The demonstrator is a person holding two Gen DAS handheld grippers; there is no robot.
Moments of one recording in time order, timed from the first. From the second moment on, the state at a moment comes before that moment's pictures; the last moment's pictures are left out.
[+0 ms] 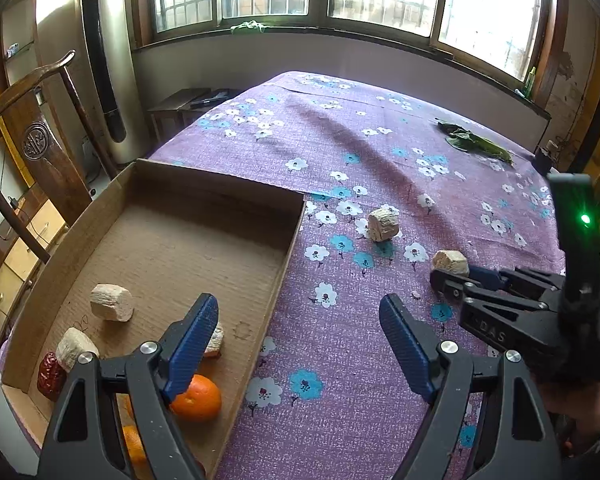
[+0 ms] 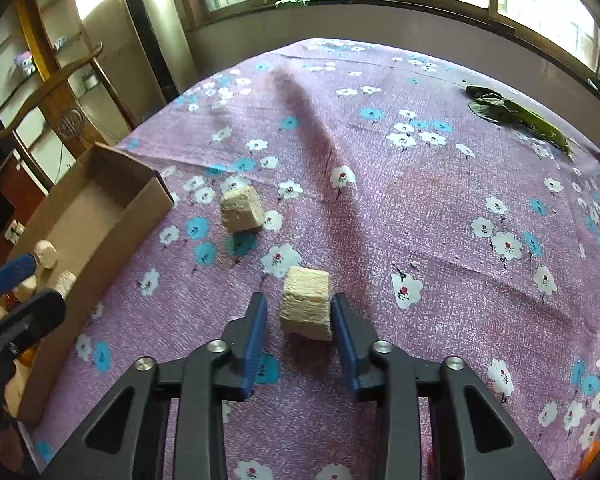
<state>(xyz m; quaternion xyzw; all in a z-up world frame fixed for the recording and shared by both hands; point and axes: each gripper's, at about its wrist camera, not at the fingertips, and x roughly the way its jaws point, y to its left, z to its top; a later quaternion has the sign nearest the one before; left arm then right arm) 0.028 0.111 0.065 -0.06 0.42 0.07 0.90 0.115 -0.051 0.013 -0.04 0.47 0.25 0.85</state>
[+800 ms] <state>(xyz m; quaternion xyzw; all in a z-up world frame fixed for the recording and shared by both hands) 0.159 0.059 0.020 -0.07 0.49 0.09 0.86 0.043 -0.097 0.020 -0.02 0.47 0.30 0.83</state>
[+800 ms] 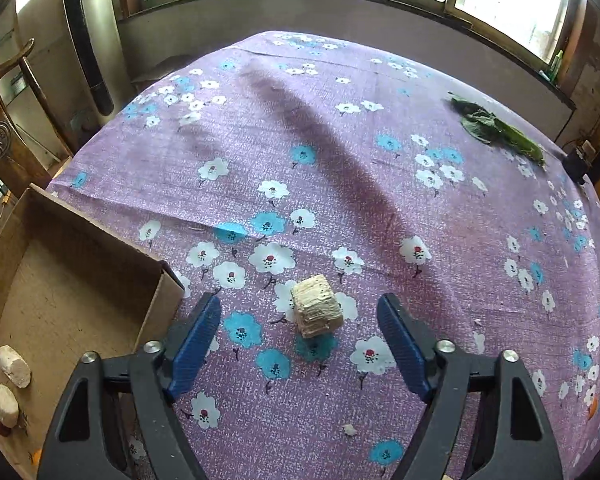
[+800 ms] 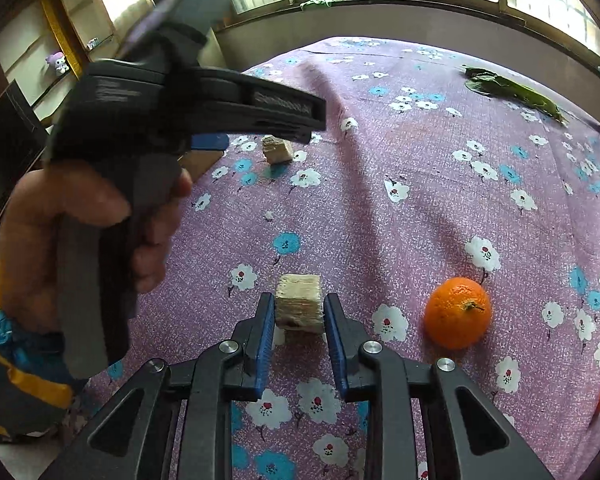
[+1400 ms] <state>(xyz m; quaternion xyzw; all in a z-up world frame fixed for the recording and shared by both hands) 0.039 0.066 0.048 -0.05 0.45 0.03 0.89 0.031 -0.094 0.024 -0.02 0.45 0.32 0.83</state>
